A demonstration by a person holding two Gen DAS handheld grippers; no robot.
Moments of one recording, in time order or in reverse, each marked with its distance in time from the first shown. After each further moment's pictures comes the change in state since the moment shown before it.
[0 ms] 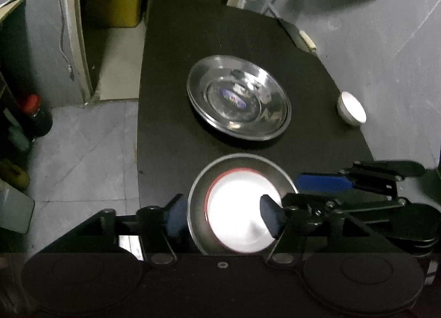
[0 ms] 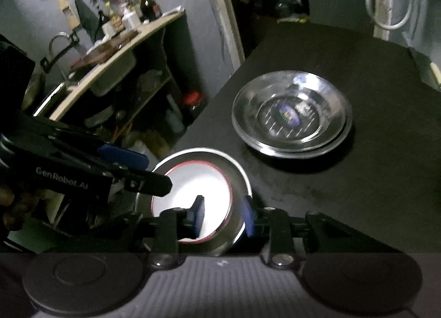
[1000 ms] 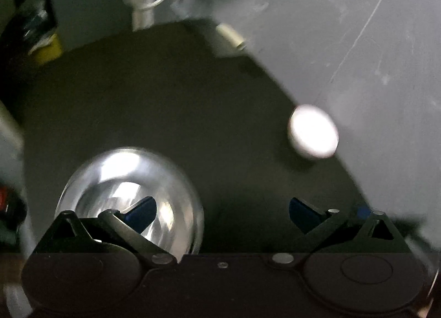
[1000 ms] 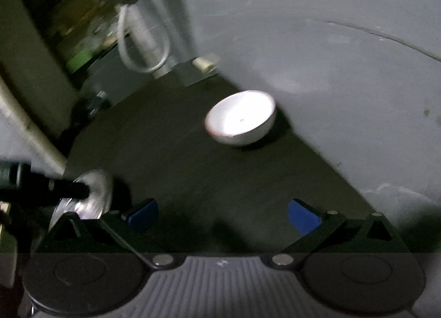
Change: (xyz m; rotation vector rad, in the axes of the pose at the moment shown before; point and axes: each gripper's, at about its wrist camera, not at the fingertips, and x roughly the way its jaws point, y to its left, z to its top) left arm 0.121 -0.151 0.143 0.364 0.063 -0.065; right arm -0.025 -0.172 -0.073 0.765 -0.377 -0.481
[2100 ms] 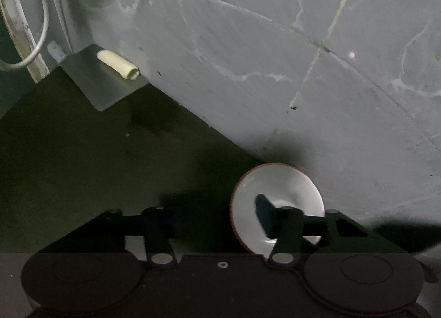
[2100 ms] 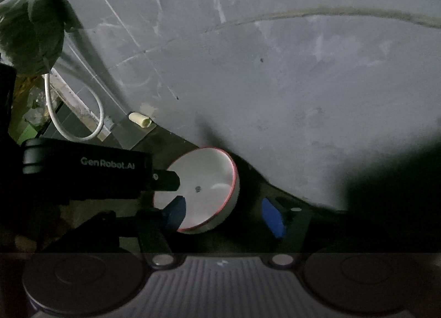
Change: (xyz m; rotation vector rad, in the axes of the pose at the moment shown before) left arm 0.132 -0.084 0.101 0.329 0.088 -0.129; right arm 0.074 -0.025 0.044 0.312 -0.126 -0.131
